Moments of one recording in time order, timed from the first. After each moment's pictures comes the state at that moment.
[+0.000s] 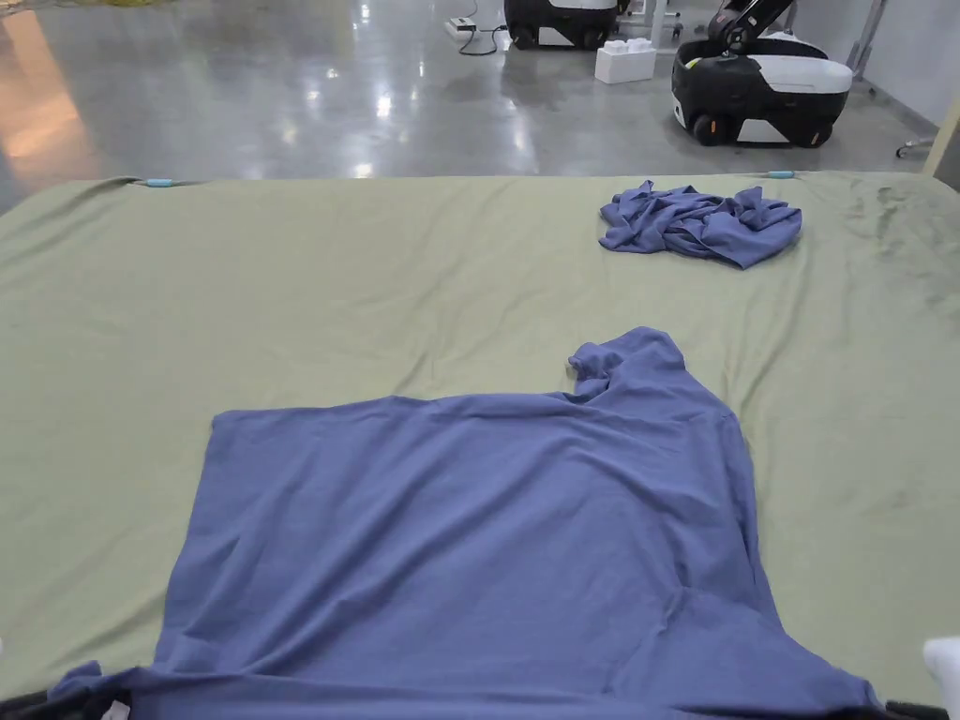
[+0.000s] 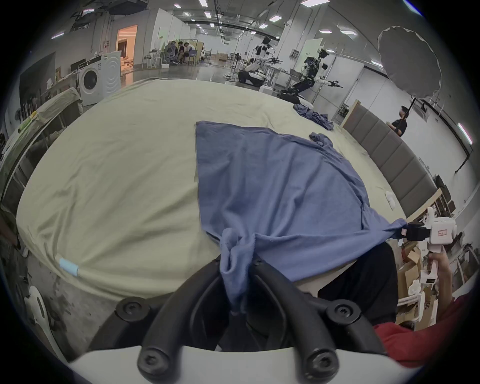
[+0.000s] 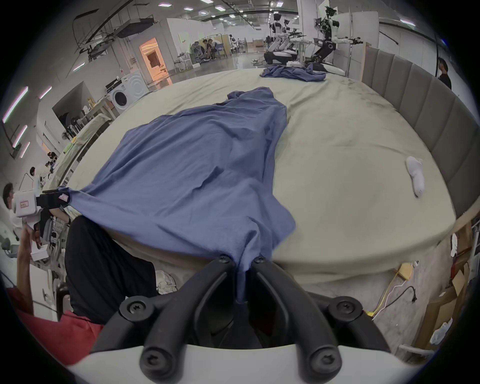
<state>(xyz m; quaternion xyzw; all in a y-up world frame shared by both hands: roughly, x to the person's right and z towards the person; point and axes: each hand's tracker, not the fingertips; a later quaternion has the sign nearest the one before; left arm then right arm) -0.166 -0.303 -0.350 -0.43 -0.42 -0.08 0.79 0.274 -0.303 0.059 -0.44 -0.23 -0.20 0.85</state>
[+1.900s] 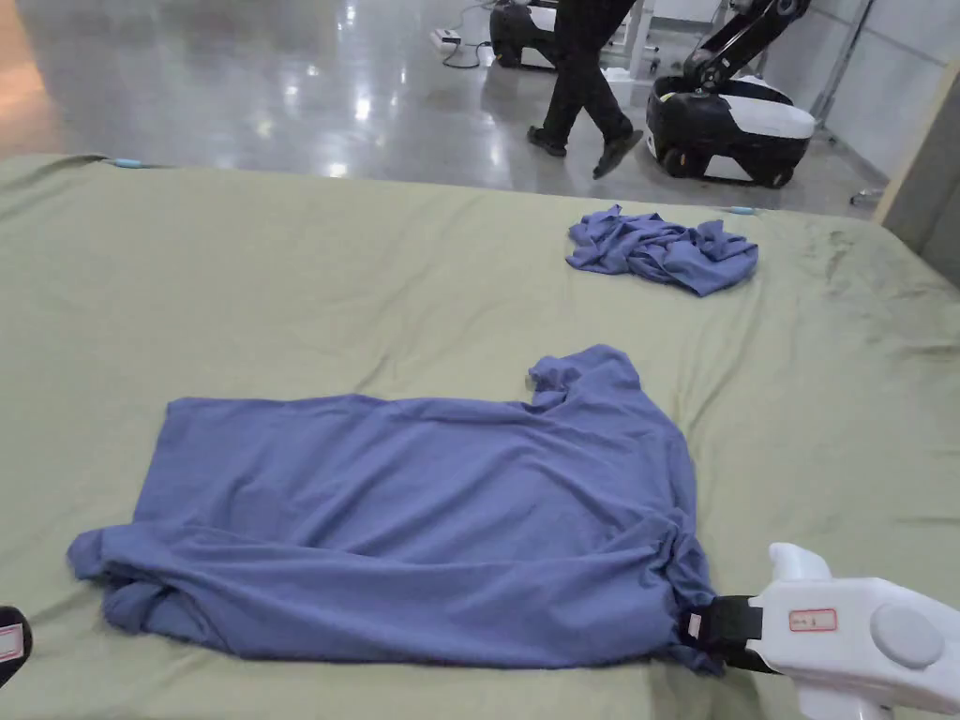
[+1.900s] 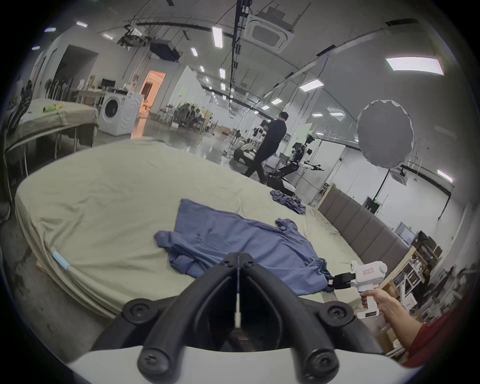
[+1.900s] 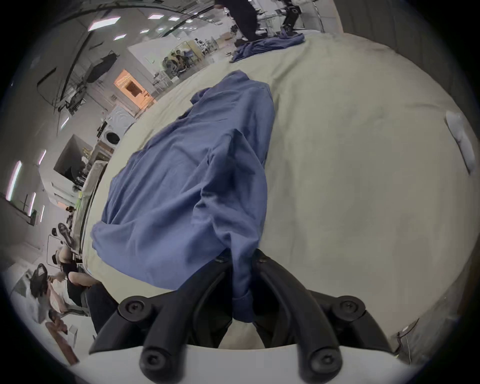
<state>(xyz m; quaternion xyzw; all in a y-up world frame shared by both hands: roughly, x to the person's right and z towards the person) -0.190 -0.257 -0.275 -0.26 -0.43 0.12 0.86 0.365 -0.372 0.002 -0.40 -0.23 -0.36 0.81</state>
